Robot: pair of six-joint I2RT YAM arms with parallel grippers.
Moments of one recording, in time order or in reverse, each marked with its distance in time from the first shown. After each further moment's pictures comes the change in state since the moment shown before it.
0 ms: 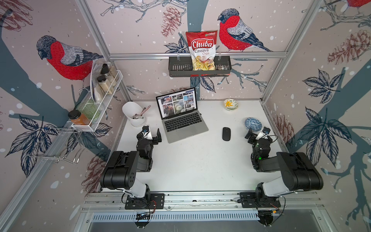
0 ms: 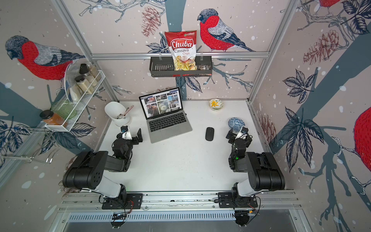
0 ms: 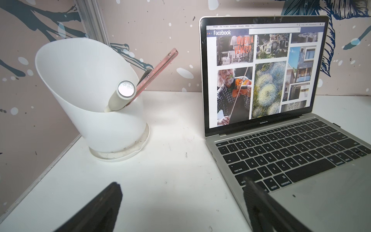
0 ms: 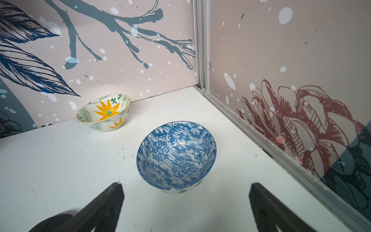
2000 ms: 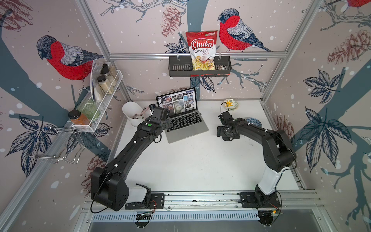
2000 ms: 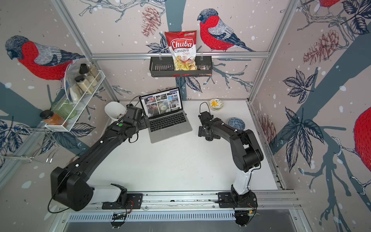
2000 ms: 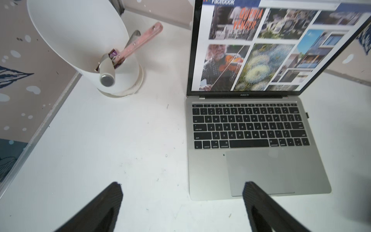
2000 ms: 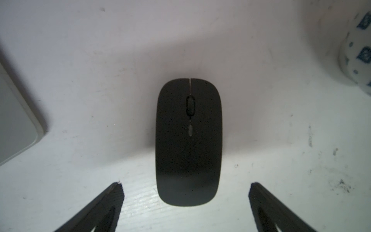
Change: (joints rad) left arm -0.332 -0.187 0.940 -1.862 -0.328 -0.535; right arm 0.426 0.315 1.015 -1.804 -0.081 0.404
